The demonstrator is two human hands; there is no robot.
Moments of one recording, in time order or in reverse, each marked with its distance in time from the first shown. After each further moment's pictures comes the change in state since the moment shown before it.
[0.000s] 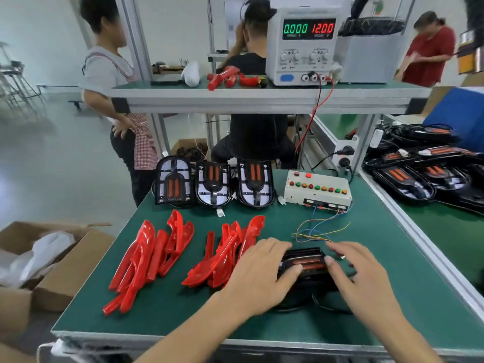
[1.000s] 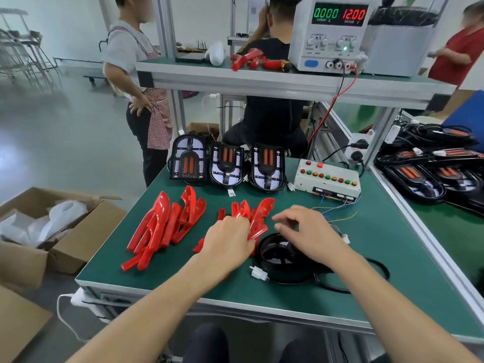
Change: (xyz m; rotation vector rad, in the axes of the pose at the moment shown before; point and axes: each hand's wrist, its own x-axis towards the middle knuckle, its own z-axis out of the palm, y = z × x) left_hand -0.021 -0.023 -0.050 0.317 -0.076 -0.445; right_hand 0.057 -0.070 0.044 -0.050 -0.468 -0.195
